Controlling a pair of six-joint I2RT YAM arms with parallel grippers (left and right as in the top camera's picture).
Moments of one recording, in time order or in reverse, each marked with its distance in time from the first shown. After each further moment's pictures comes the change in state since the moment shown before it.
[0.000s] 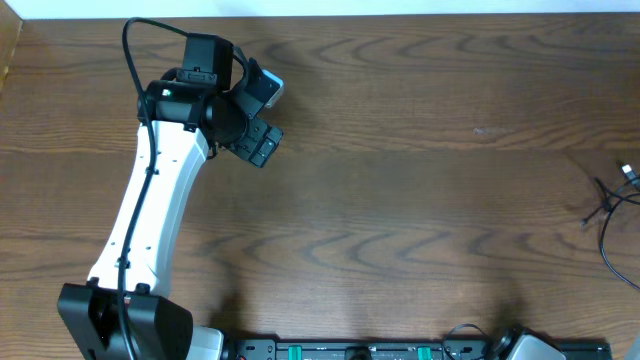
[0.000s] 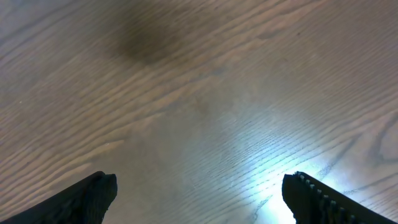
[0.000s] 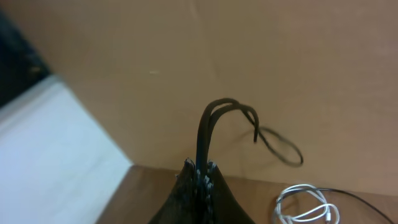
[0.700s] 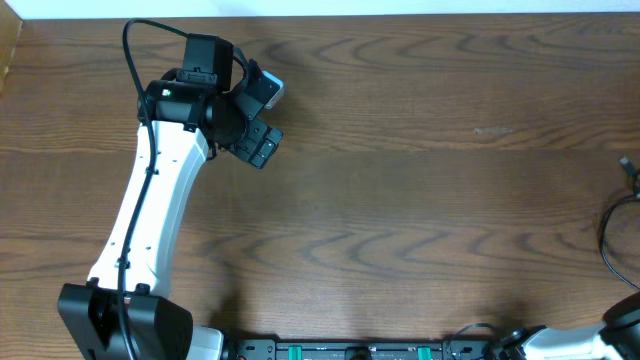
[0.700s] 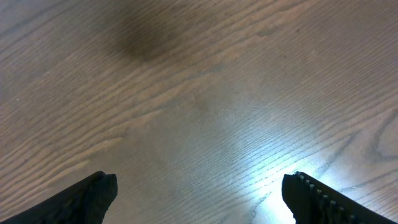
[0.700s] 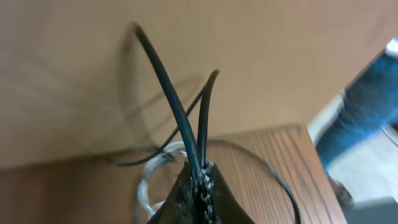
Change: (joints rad) left arm 0.000 0.000 0.000 -0.011 0.000 0.000; right arm -0.462 0.419 0.008 -0.143 -0.101 0.069
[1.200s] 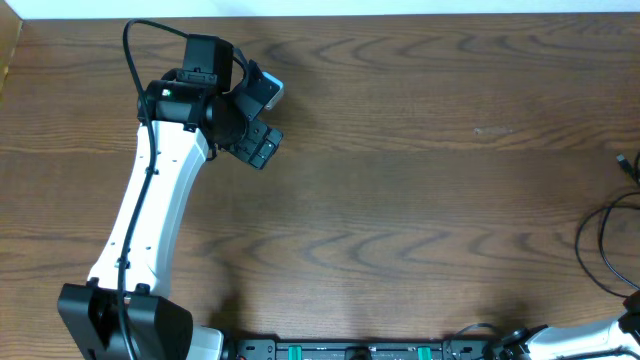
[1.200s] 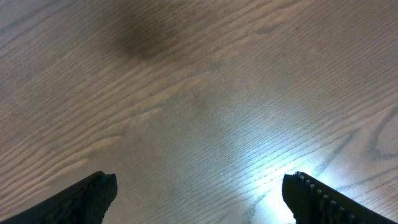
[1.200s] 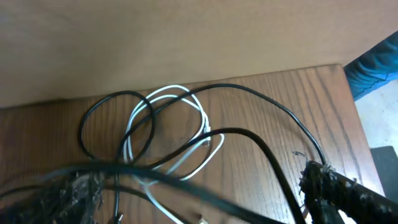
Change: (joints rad) left arm 0.000 0.000 0.000 -0.007 0.000 0.000; right arm -0.037 0.112 0.000 -0.068 -0.159 0.032
